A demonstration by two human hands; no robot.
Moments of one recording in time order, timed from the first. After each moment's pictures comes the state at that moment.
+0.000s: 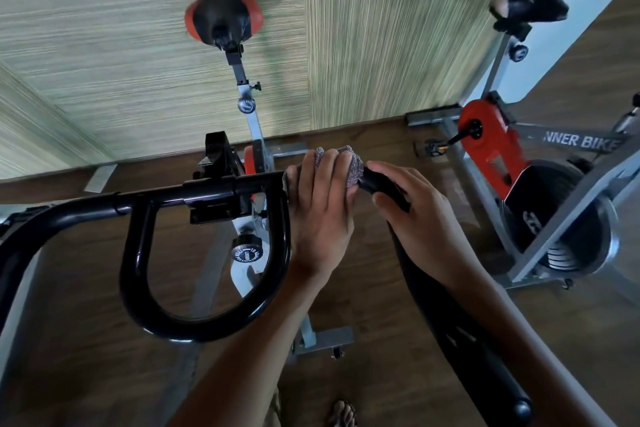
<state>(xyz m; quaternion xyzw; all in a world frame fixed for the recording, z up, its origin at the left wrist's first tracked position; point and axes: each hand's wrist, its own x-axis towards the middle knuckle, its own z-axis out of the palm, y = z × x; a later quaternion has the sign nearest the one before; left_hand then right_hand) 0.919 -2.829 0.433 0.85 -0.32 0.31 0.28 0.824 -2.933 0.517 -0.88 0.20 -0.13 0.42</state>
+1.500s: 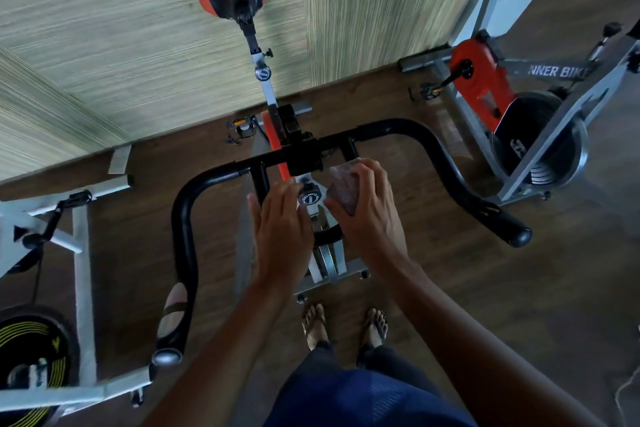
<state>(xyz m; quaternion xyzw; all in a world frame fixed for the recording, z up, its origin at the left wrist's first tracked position) 0.908 -2.603 0.513 0.92 -0.29 -0.01 0.26 0.828 -2.735 0.544 -0.88 0.30 -0.11 0.36</state>
